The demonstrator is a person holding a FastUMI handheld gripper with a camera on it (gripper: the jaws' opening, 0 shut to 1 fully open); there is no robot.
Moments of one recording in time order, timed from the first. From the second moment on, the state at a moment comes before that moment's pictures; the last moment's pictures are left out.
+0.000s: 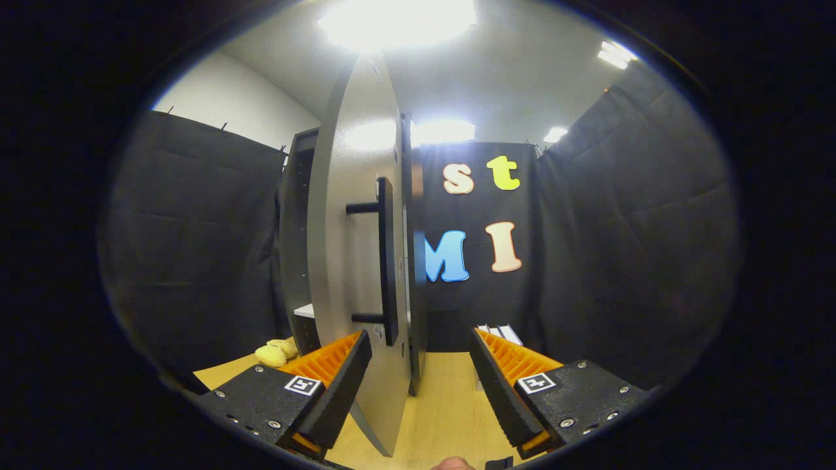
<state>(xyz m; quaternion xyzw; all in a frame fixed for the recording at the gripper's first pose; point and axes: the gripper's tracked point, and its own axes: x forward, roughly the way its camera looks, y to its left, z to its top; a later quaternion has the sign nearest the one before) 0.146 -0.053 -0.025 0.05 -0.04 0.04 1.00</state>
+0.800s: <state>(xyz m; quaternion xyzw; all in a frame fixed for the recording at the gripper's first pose) 0.094 0.147 -0.349 0.04 0.15 0.13 0.98</state>
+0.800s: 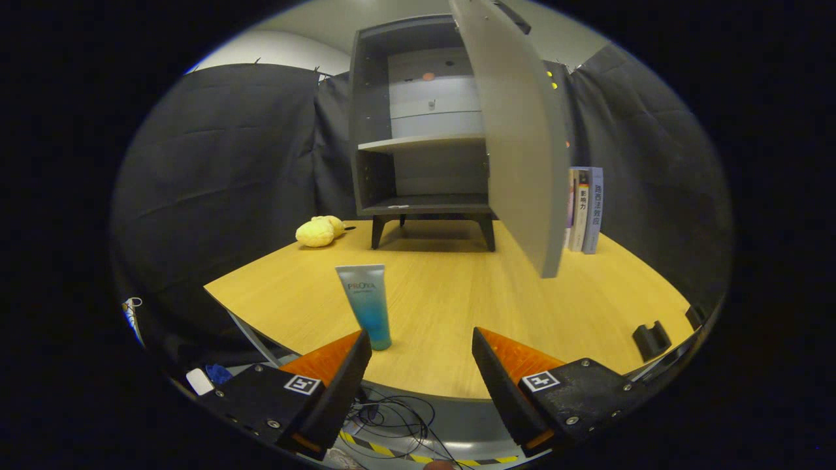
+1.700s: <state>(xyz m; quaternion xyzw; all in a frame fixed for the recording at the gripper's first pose) 0.160 0.206 -0.358 0.03 0.17 0.14 0.97</state>
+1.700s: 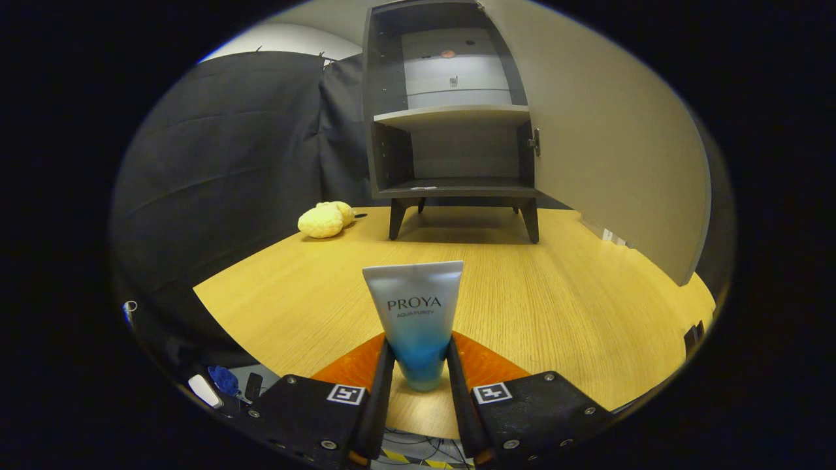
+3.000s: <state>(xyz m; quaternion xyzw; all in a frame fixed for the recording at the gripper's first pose) 0.335 0.223 0.020 0.02 0.02 0.07 1.00</state>
